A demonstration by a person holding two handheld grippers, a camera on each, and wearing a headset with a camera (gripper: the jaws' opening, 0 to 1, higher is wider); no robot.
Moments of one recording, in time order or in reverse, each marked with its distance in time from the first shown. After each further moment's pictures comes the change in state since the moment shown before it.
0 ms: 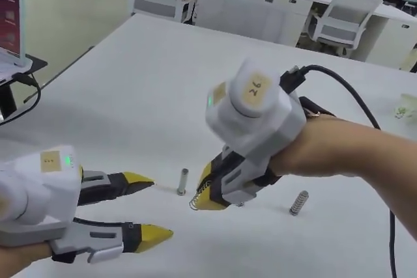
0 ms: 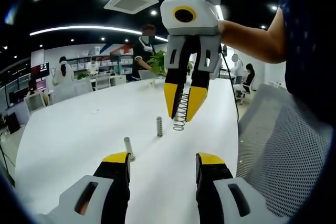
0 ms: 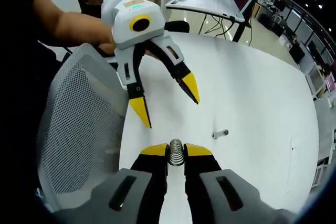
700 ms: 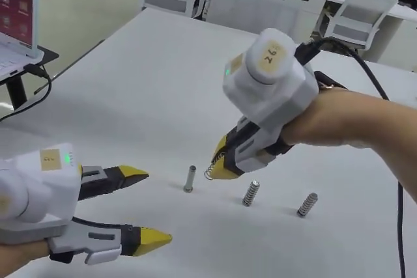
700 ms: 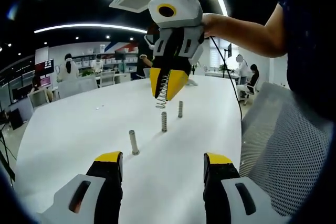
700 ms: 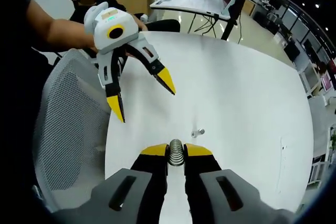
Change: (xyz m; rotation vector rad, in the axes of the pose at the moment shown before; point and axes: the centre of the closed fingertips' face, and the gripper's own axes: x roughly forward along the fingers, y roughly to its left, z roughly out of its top) left arm -0.005 0.008 -0.012 -0.020 0.010 0.033; right arm -0.011 -0.047 0.001 0.014 0.023 -0.047
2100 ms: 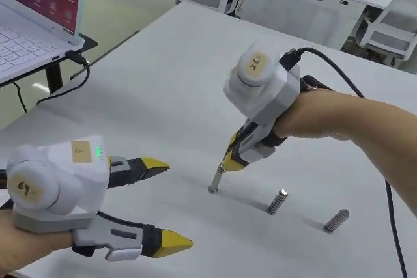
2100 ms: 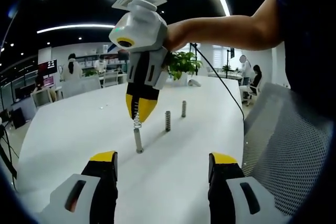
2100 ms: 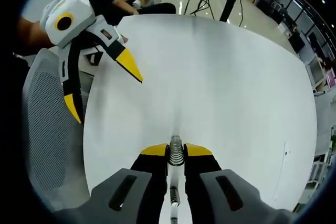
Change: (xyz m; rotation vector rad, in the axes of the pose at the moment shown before) left arm -0.008 0.010 -0.008 -0.006 -0.006 0.028; right arm 0.060 -0.040 -0.003 0.008 0.124 0.030
